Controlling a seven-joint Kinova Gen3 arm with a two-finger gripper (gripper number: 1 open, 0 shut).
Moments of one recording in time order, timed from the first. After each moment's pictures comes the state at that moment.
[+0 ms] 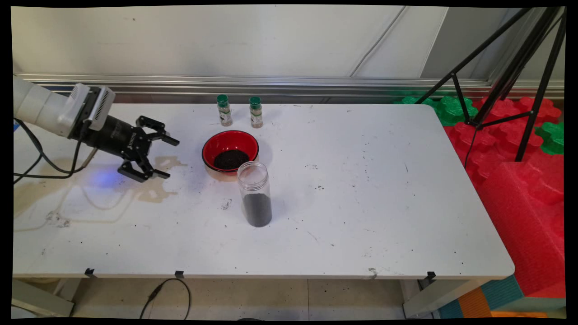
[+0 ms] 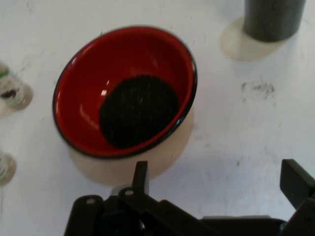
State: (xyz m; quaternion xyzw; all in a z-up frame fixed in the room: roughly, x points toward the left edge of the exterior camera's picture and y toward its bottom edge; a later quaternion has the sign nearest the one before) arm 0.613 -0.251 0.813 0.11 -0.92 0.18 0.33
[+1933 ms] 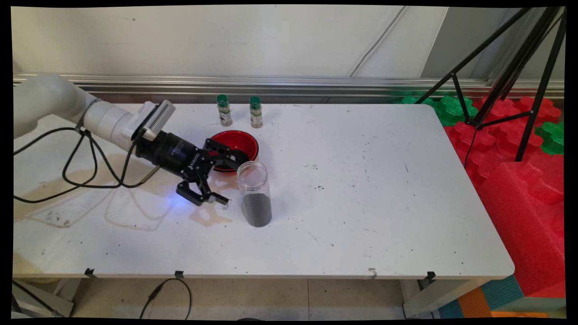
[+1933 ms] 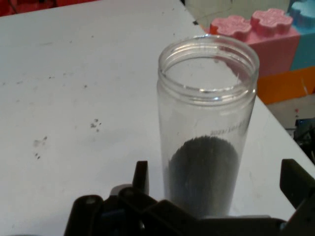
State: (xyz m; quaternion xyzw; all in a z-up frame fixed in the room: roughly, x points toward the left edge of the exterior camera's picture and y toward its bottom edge) arm 0.505 -0.305 0.758 0.04 -0.86 0.06 0.51
